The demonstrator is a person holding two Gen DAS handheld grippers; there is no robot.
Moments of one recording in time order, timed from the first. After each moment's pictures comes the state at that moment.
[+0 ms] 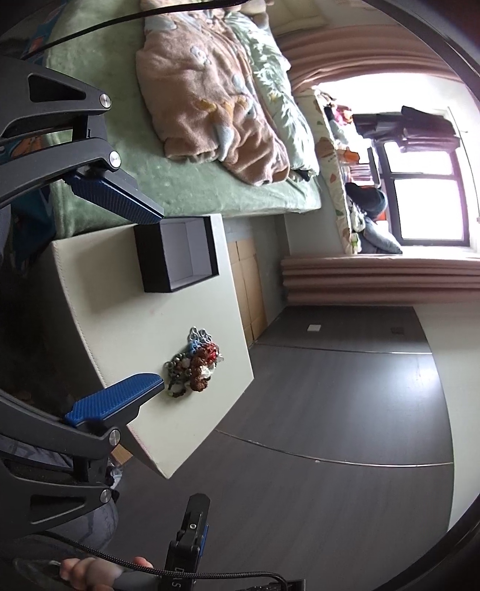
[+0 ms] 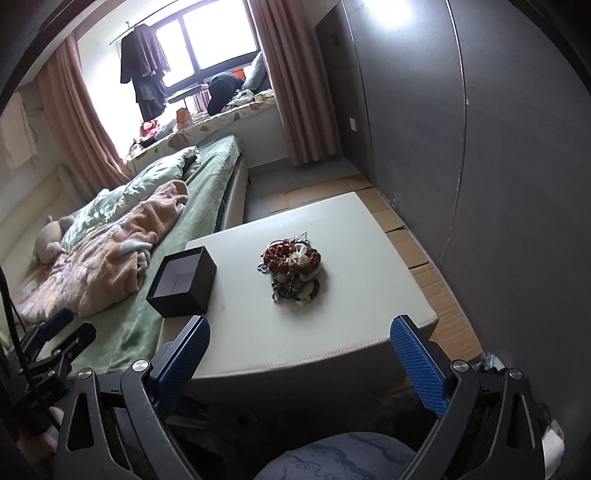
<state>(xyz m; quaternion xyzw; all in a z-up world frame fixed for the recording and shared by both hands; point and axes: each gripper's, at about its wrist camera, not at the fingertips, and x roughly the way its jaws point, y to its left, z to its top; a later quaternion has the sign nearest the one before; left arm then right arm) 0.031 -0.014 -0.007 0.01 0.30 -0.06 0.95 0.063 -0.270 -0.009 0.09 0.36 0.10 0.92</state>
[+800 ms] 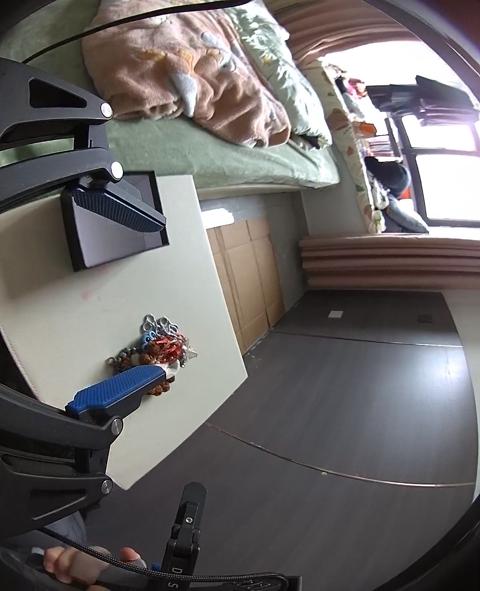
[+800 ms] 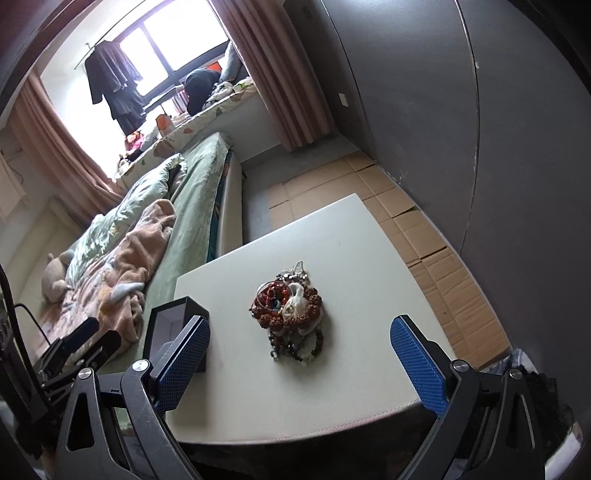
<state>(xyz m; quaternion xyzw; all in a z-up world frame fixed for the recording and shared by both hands) 0.172 -0.039 0.004 0.01 0.36 -0.09 0.93 0.186 -0.287 -0.013 0.16 0.41 0.10 0.89</state>
